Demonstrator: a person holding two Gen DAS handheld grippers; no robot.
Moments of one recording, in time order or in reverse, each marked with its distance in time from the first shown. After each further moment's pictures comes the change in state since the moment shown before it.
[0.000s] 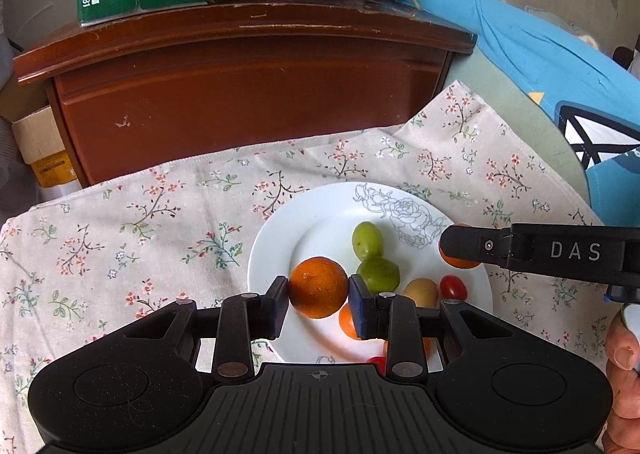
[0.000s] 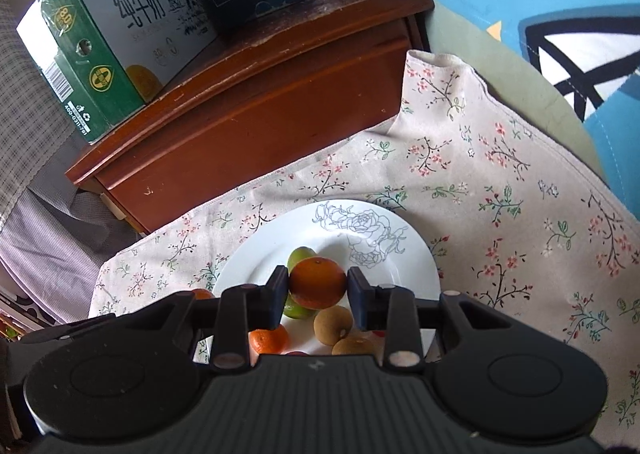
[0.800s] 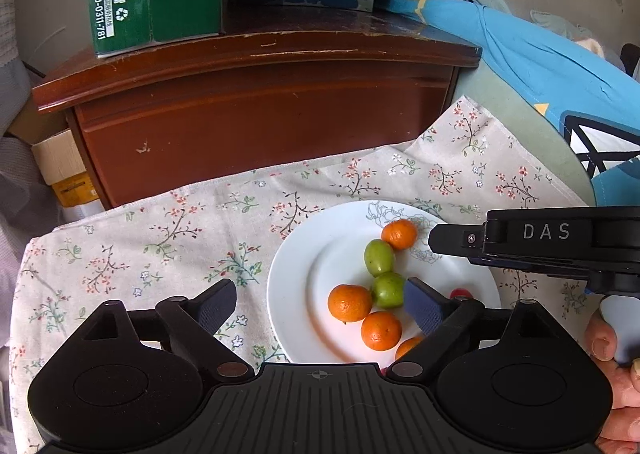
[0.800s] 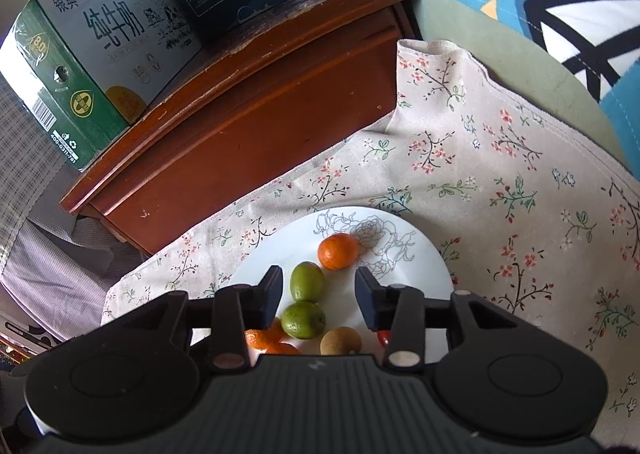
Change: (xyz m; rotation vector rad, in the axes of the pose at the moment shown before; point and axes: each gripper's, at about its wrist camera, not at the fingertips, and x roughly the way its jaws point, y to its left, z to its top) left arm -0.019 -0.001 0.007 0.019 -0.040 0.061; right arm 0.008 -0.004 0.007 0.085 -0.005 0.046
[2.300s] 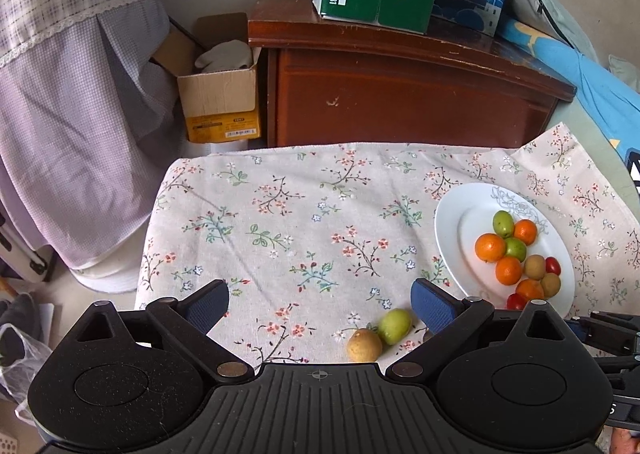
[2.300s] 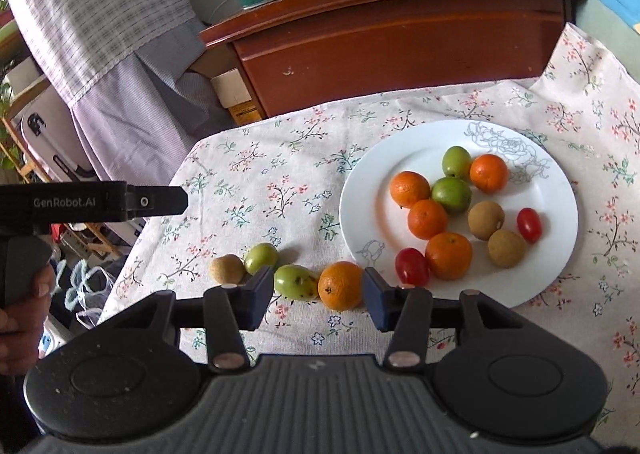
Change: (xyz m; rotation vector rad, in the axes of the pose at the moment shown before) left arm -0.071 0.111 -0.053 -0.188 0.024 0.149; right arm -0.016 0.076 -0.103 -0.431 0.135 0.137
